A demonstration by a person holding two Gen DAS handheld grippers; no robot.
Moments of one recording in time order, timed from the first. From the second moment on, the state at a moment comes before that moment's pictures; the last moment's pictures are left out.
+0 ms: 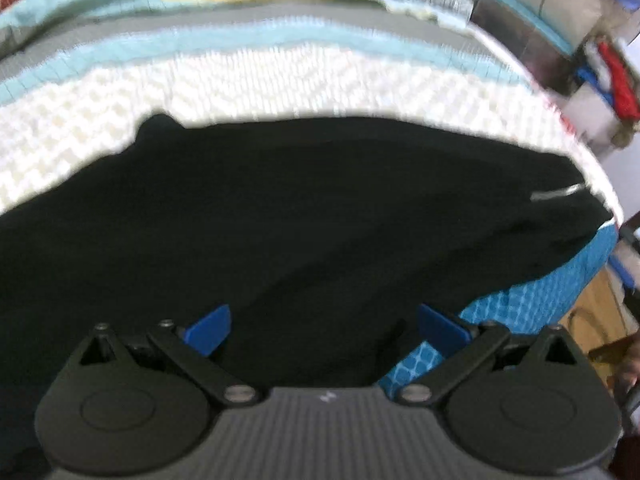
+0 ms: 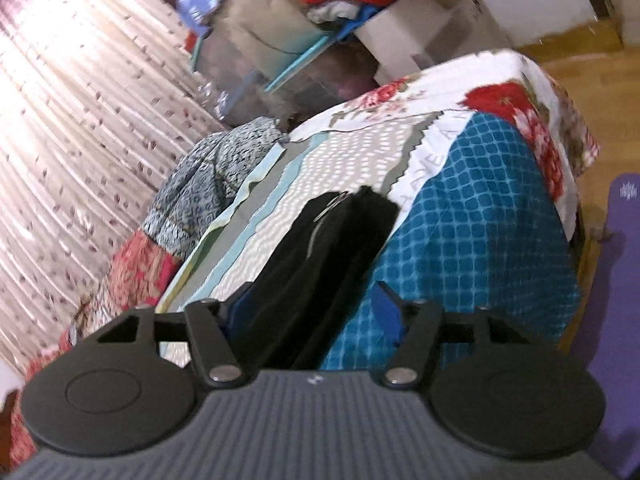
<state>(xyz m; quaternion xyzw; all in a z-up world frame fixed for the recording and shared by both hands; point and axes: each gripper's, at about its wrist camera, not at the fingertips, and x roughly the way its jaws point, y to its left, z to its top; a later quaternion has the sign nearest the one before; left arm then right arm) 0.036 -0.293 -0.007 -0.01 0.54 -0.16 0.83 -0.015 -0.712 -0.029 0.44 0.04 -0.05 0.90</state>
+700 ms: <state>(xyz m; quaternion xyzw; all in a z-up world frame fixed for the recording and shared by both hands) 0.053 -0.283 -0.002 -0.06 0.55 -0.17 0.82 0.029 -0.719 0.011 0.36 0.05 0.00 0.93</state>
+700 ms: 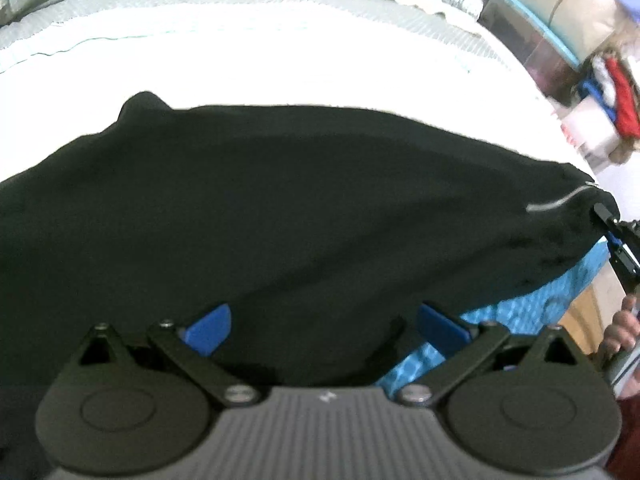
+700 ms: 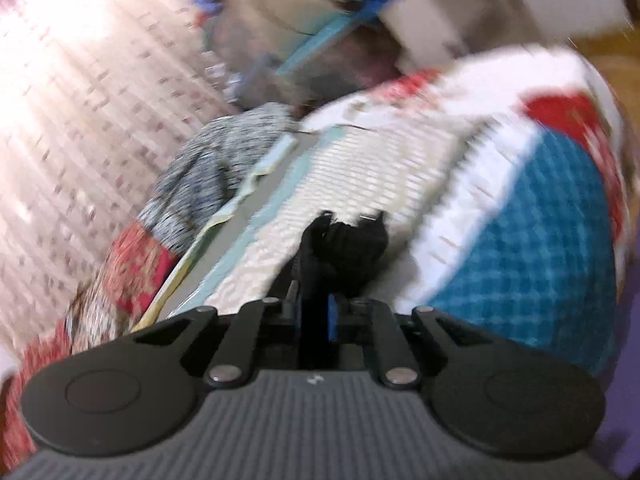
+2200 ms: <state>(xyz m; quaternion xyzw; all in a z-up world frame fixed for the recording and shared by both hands) -0.009 -0.160 0.021 -0.16 0.50 -0.15 0.84 0.023 -0.466 0.020 0.08 0.15 0.17 0.97</state>
